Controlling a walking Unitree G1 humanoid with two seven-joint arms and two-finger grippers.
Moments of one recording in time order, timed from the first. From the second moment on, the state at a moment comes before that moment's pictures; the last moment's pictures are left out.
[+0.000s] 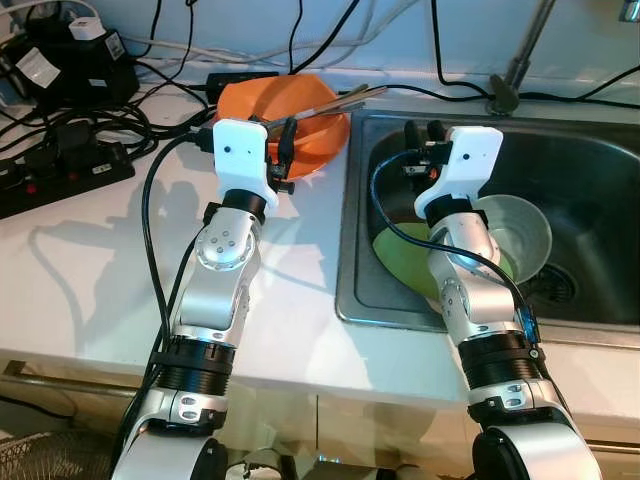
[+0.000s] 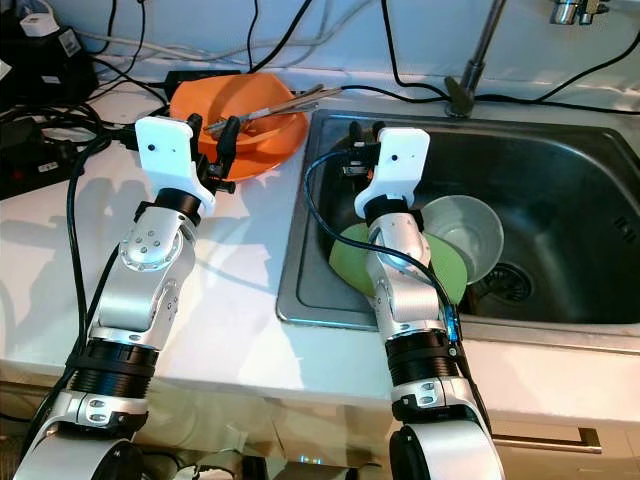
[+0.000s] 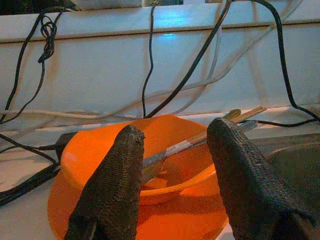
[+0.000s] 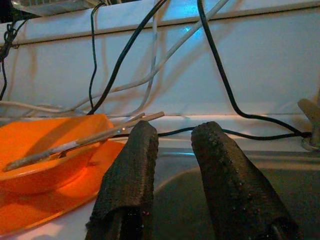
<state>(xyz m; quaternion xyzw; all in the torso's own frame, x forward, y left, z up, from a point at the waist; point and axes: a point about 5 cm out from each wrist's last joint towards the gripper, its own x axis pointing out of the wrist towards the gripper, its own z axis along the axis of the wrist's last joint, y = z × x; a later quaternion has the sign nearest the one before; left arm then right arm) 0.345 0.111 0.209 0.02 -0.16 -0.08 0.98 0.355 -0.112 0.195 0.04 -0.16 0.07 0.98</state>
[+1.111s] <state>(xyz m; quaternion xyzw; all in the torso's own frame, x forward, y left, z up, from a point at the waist) 0.374 0.134 0.200 0.02 0.14 -0.12 0.98 0.360 -0.116 0.197 0.03 -0.16 0.07 0.98</state>
